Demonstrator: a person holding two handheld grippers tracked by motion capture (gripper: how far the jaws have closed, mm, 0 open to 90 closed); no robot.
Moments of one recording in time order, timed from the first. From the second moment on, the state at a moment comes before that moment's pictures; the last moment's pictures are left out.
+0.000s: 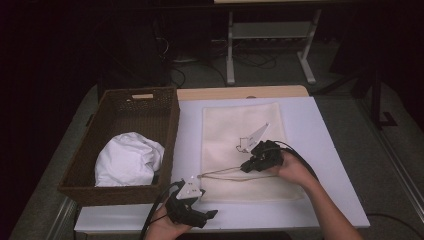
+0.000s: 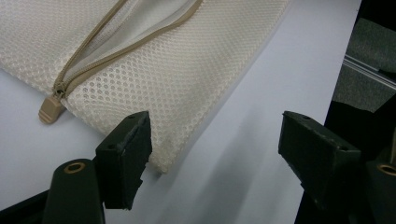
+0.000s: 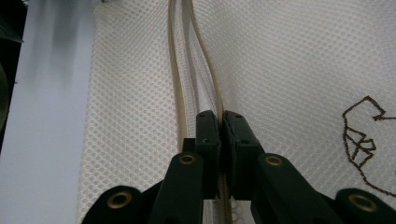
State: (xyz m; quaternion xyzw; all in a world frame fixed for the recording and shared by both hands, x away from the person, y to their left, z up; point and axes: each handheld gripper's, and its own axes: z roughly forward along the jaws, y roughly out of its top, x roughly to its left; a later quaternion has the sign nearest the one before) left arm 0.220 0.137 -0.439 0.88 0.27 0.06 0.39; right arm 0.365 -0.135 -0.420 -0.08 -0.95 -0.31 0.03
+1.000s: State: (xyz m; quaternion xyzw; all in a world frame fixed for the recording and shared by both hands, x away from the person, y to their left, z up) left arm 0.258 0.134 -0.364 0.87 0.28 -0.04 0.40; right arm 0.369 -0.149 -0.387 -0.09 -0.93 -0.35 0.02
